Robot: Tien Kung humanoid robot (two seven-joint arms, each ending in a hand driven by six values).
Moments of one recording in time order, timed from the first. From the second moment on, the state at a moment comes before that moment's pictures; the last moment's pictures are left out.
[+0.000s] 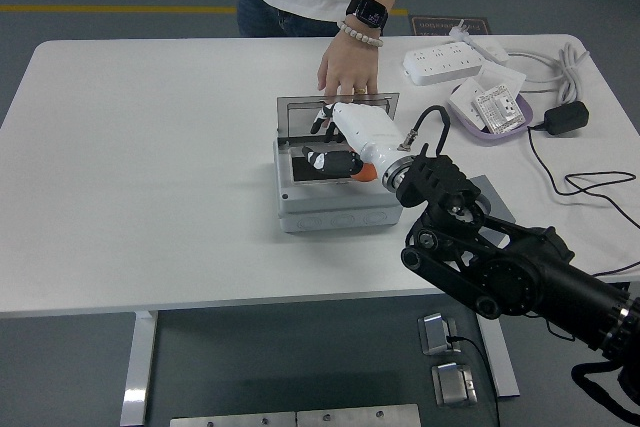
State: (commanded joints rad) left arm 0.02 0.25 -0.83 -0.18 1.15 0.02 0.13; right arm 0.68 -0.15 0.61 1.18 -1.90 -0.25 -0.32
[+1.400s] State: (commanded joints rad) left arm 0.02 0.25 -0.82 -0.18 1.15 0.02 0.13; right arm 0.63 -0.20 0.86 1.34 -1.93 -0.26 -0.35
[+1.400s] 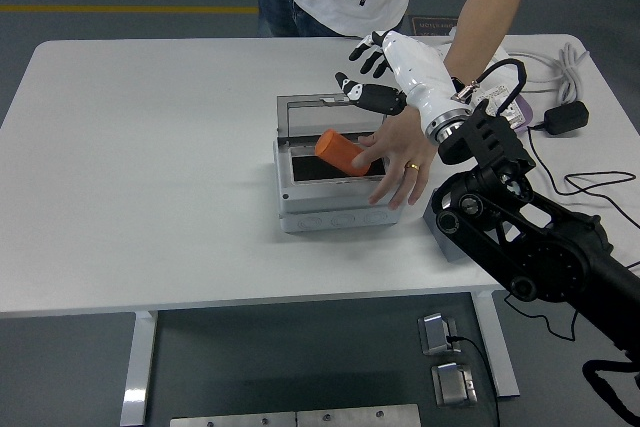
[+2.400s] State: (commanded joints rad) left arm 0.01 0.25 -0.82 -0.18 1.16 0.02 0.13; right arm 0.66 -0.17 0.84 1.22 -1.85 -0.29 -0.32
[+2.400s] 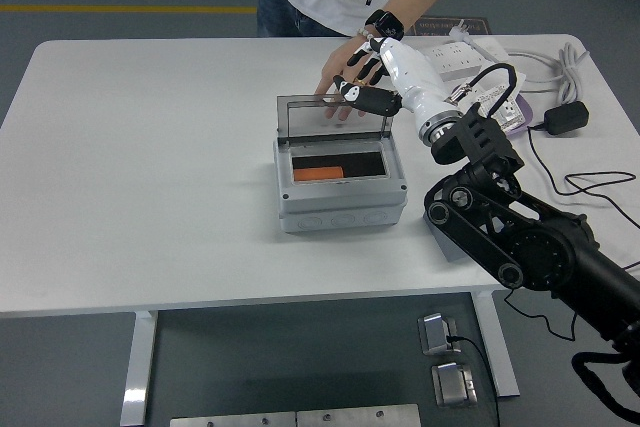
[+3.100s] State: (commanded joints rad) left arm 0.01 0.25 -0.83 -0.18 1.17 0.02 0.13; right arm 0.67 -0.17 0.78 1.18 -1.81 -0.29 -0.33
